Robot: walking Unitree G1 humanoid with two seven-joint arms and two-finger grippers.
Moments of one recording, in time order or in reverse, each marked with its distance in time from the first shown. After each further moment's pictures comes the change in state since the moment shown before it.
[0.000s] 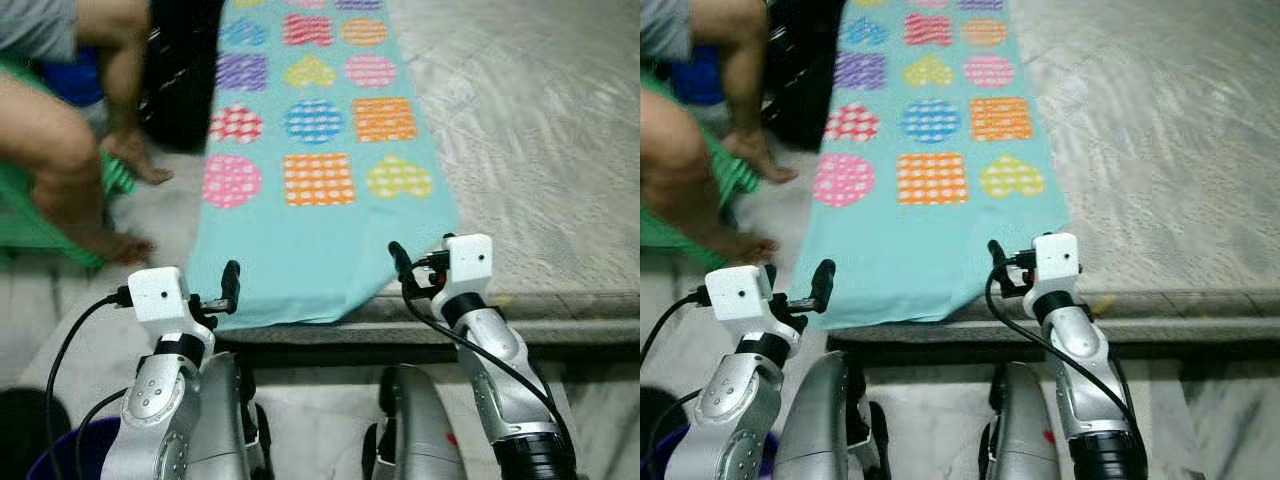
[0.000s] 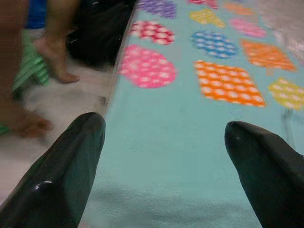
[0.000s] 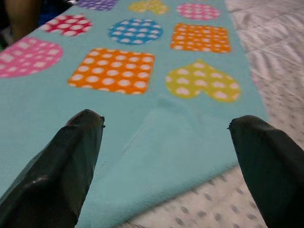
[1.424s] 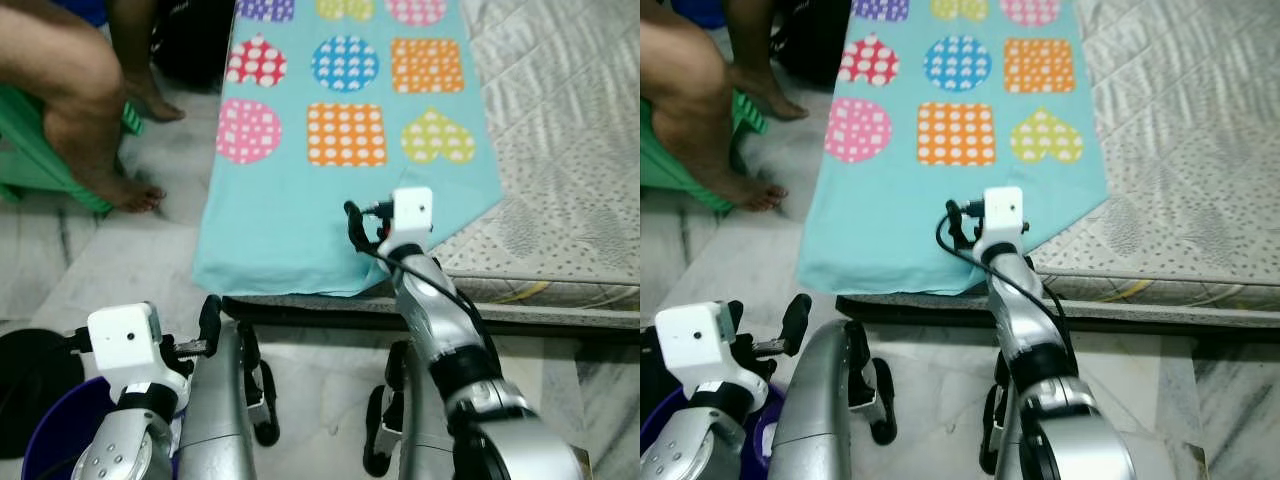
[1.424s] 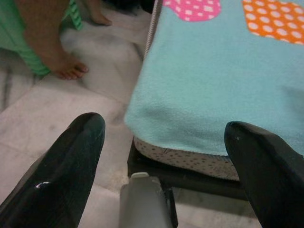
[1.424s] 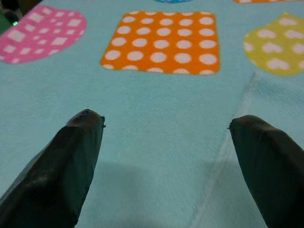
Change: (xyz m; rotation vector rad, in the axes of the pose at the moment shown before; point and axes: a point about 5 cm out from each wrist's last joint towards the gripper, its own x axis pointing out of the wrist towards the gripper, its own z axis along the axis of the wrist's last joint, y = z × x) left arm -0.062 0.005 0.019 0.028 0.091 0.061; right arm 0.078 0.049 0.025 0.063 -0.020 -0.019
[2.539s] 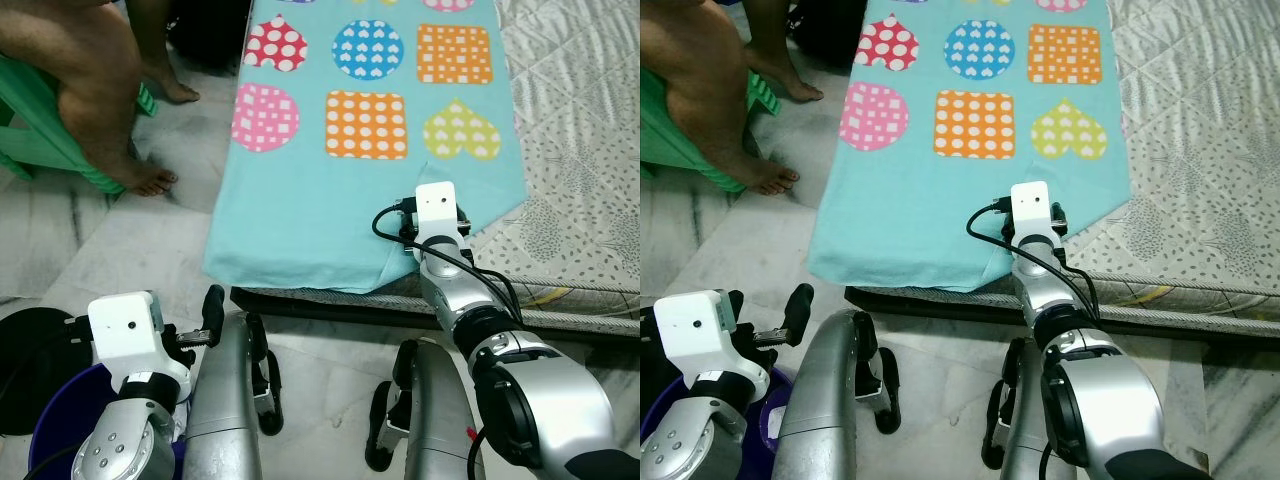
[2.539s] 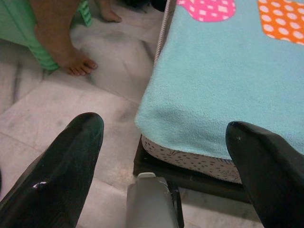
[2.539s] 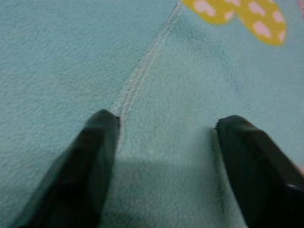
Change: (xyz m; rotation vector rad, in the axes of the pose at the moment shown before) left arm 0.006 -0.005 0.009 0.000 -0.017 -0.009; right arm 0.006 -0.057 -0.011 -0.278 0.215 -0.329
